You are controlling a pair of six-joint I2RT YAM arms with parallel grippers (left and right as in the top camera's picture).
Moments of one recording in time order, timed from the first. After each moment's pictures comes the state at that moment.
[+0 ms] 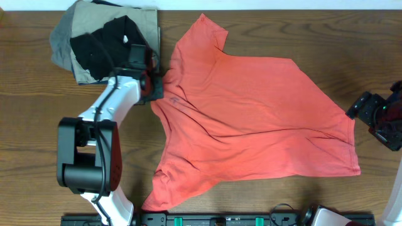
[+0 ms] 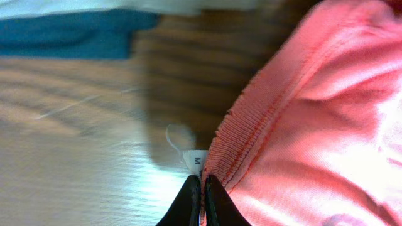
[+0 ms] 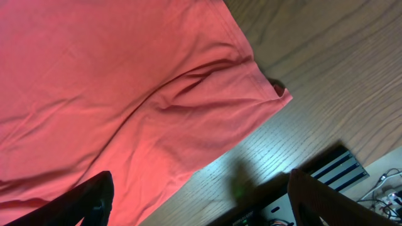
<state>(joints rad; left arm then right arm) -0.11 1.88 1.24 -0.60 -0.01 -0.22 -0.39 1.37 1.52 -1.50 0.01 0.37</state>
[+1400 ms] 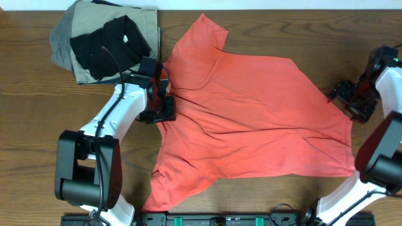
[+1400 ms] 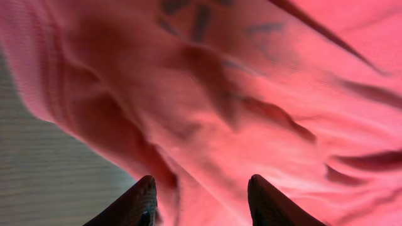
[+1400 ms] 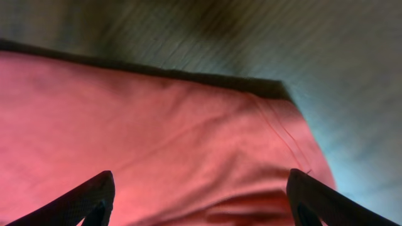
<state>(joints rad) -0.20 1.78 1.17 -0.86 0.22 -0.25 -0.39 1.99 1.47 -1.06 -0.05 0.38</state>
